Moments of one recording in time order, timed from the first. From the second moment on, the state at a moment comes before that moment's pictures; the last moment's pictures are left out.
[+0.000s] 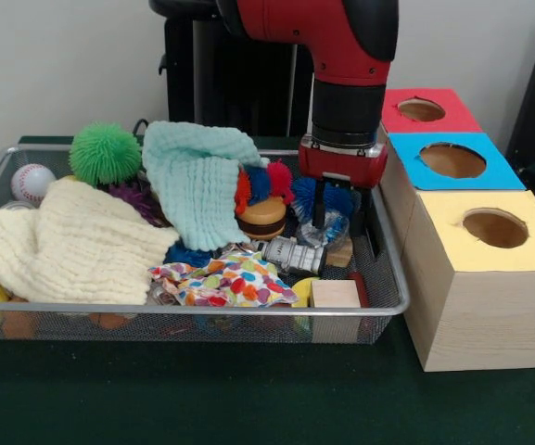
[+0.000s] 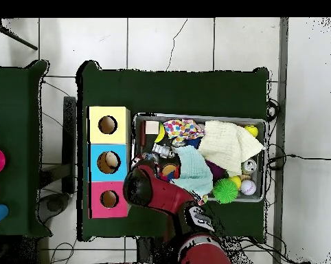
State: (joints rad) arm -0.16 -0.51 0.04 1.99 0.22 -0.15 1.83
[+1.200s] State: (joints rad) arm -0.02 -0.44 -0.11 1.93 0.31 -0.19 1.83
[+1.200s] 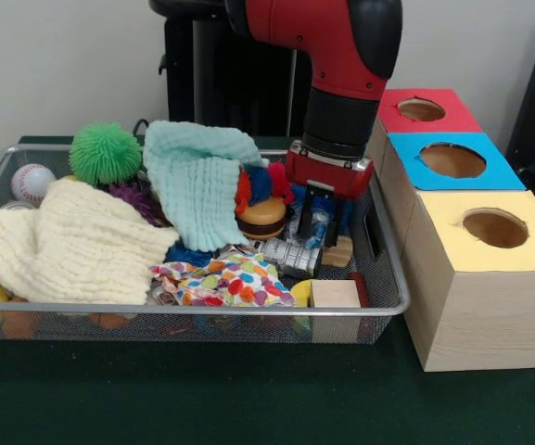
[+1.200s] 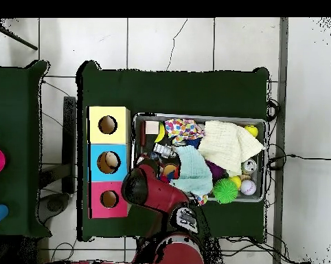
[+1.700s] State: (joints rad) arm 0.11 -0.49 -0.27 1.93 0.34 0.07 1.83
